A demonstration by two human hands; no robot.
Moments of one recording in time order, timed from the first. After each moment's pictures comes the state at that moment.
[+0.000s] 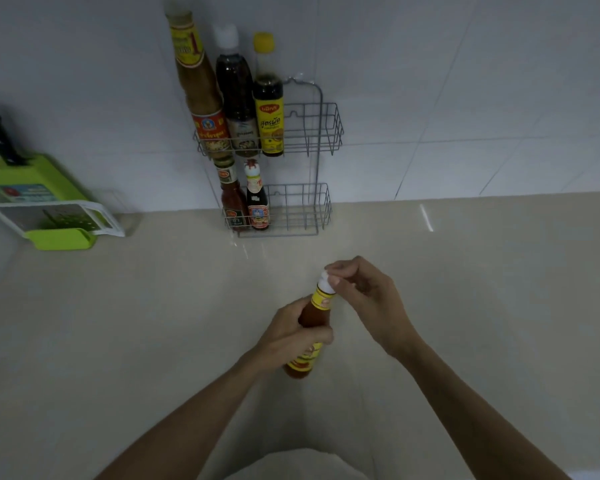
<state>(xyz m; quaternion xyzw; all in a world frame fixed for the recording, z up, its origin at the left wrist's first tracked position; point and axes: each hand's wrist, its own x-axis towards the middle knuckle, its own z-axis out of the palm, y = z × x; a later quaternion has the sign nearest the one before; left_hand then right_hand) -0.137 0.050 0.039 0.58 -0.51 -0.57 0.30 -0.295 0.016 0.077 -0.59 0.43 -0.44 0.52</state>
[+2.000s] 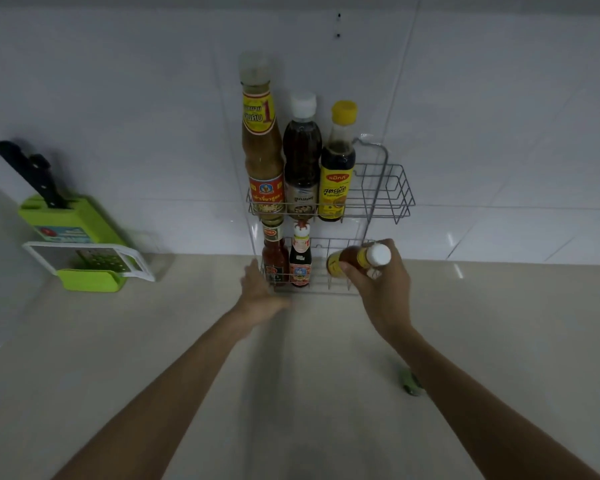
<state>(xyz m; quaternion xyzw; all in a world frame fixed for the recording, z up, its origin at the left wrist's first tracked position) 0.010 -0.101 0.057 0.73 -0.40 -0.47 0.28 -0.195 -0.132 0.085 -0.63 0.56 -0.45 0.30</state>
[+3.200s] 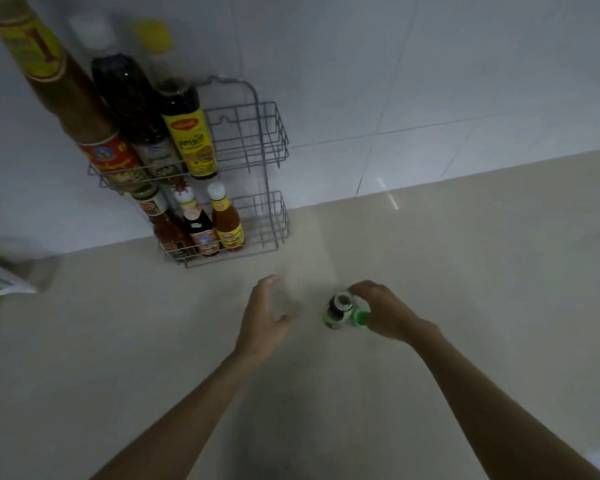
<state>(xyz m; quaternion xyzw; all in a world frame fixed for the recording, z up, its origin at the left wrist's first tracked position) -0.140 -0.054 -0.016 0.66 -0.58 -0.40 0.27 -0.382 -0.082 -0.017 -0.73 0.61 -0.01 0.31</state>
